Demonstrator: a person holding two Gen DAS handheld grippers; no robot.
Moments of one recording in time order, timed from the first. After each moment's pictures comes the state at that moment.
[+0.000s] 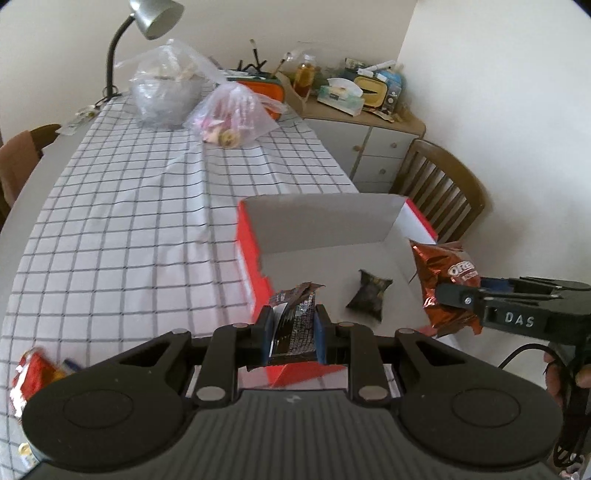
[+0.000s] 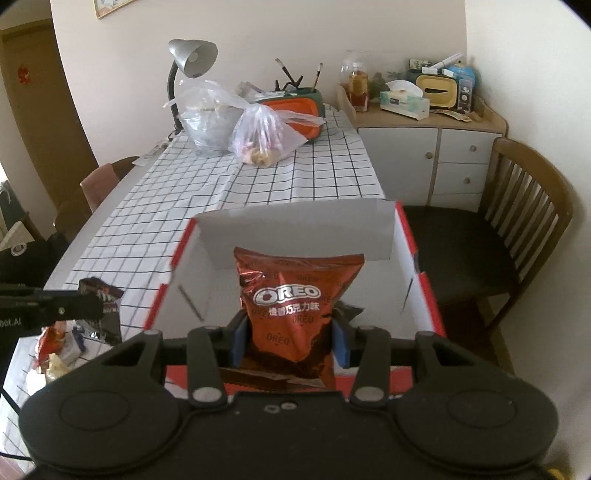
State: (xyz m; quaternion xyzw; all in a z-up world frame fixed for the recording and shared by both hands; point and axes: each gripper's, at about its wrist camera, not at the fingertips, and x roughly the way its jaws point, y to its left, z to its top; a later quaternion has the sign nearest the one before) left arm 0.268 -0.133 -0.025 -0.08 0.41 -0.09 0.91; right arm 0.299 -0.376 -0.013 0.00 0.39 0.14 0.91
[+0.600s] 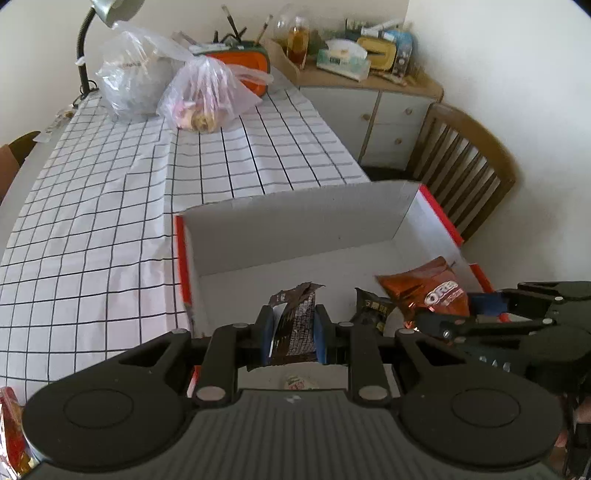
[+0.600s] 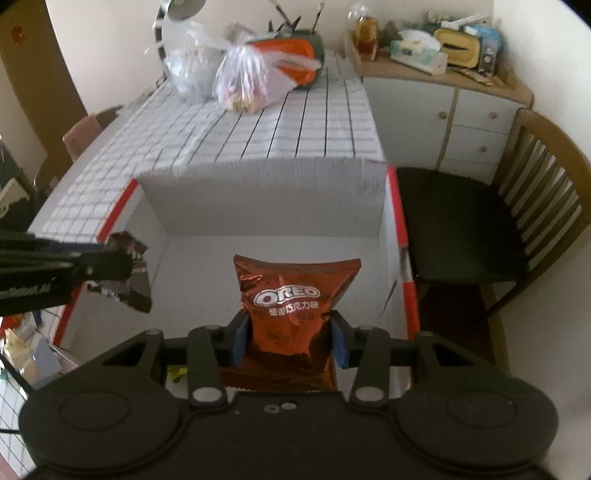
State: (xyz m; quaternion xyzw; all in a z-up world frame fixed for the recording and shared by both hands) left arm 0.362 -0.211 -0.060 -0.02 0.46 -0.05 0.89; right arm 0.377 -0.395 -0.064 -0.04 0.47 0.16 0.86
